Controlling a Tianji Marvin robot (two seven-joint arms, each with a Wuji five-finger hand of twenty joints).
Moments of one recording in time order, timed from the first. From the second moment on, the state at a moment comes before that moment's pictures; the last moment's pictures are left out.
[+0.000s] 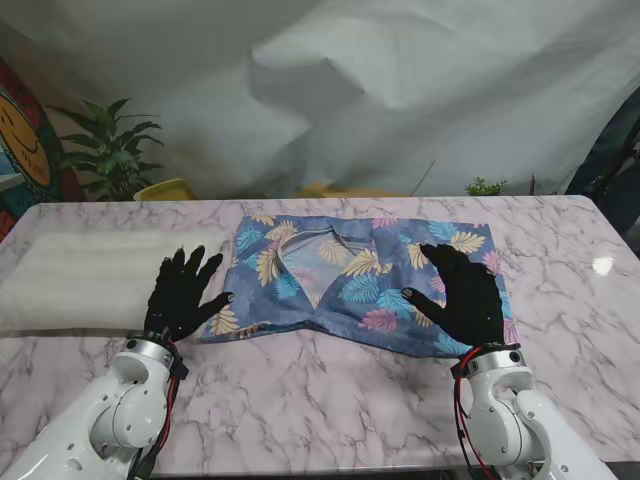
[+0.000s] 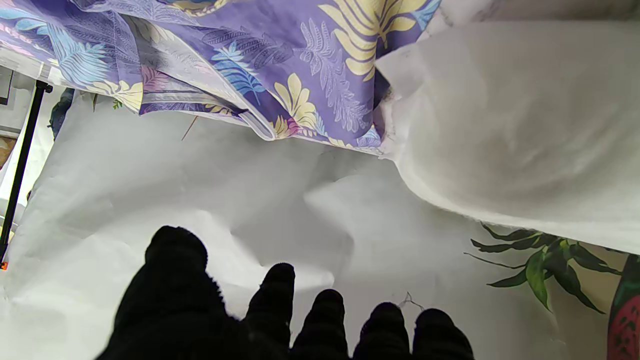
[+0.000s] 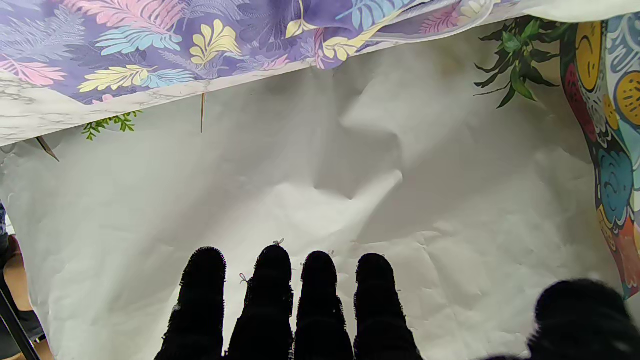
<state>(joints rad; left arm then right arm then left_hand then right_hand) 1.68 -1.10 -1.31 -1.63 0.89 0.04 0.21 -1.77 -1.13 1.34 -1.72 -0.91 0.06 -0.39 0.80 0.08 -0.03 -0.05 0.22 0.13 0.05 0.30 0.13 0.10 -0.01 0.16 0.02 0.15 -0.01 0.07 -0.03 0.09 0.01 0.02 0.09 0.00 0.24 -0.11 0.17 -0.01 0.32 0.12 0.22 0.02 0.32 0.19 0.33 -0.01 0.08 0.16 0.06 0.13 0.62 0.16</state>
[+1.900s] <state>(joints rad) 1.42 -1.13 -1.15 -1.33 0.72 -0.07 0.24 -0.77 -1.17 0.47 -0.77 -0.74 -0.09 -0.21 0.83 0.08 -0.03 -0.05 0.24 0.13 0.07 0.30 0.13 0.09 0.00 0.17 0.02 0.14 -0.01 0.16 -0.03 0.08 0.01 0.09 0.29 -0.59 1.06 -0.15 0.14 -0.18 -0.02 0.24 0.19 0.05 0.18 0.14 0.39 0.00 0.34 0.25 0.13 0.30 0.85 0.16</state>
